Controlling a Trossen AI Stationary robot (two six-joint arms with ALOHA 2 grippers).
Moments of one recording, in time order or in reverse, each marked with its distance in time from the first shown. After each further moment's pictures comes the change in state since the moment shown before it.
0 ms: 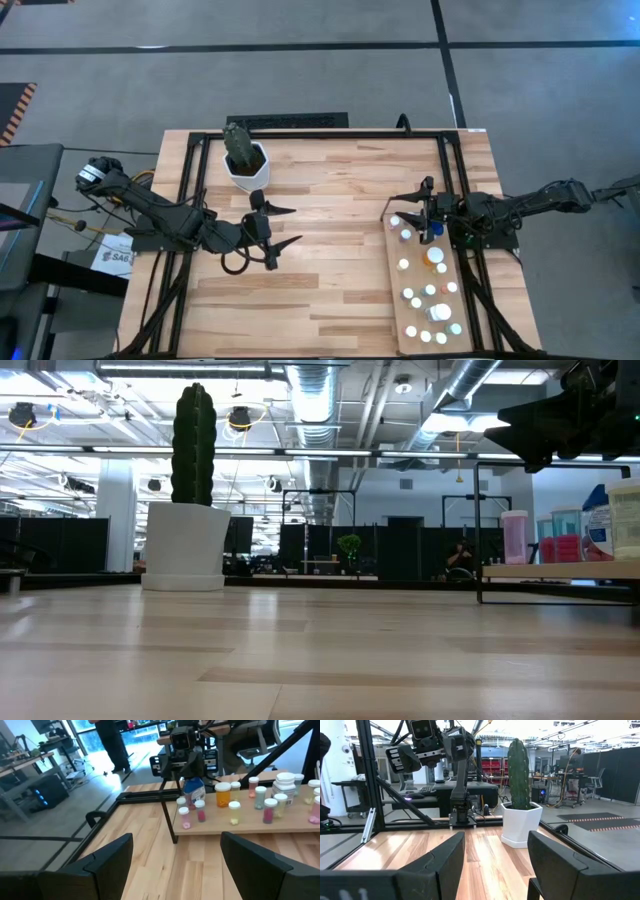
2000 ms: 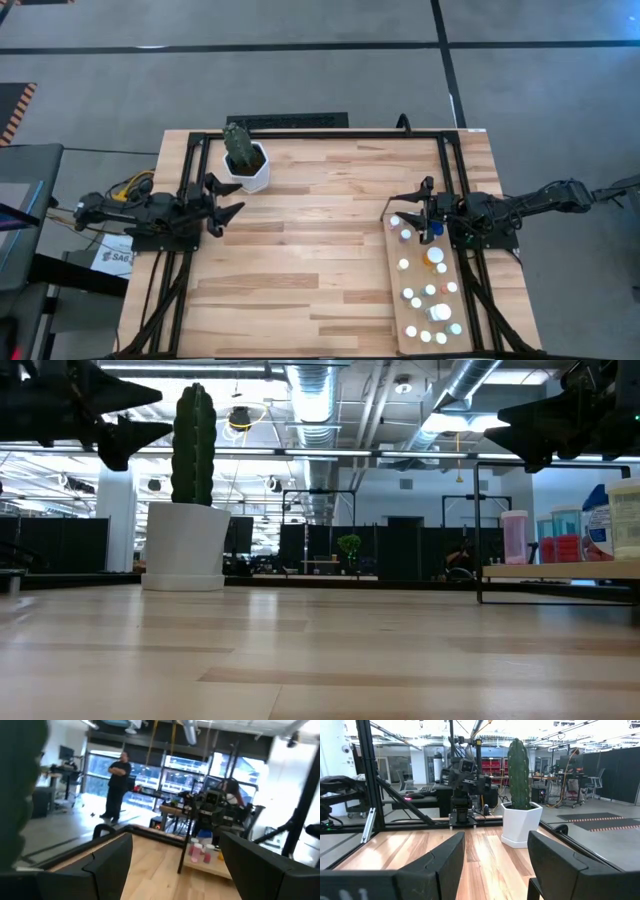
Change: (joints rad) left arm 0.289 -1.191 -0.879 0.205 0.286 -0.149; right arm 0.000 0.000 -0.001 0.000 0.000 -0.001
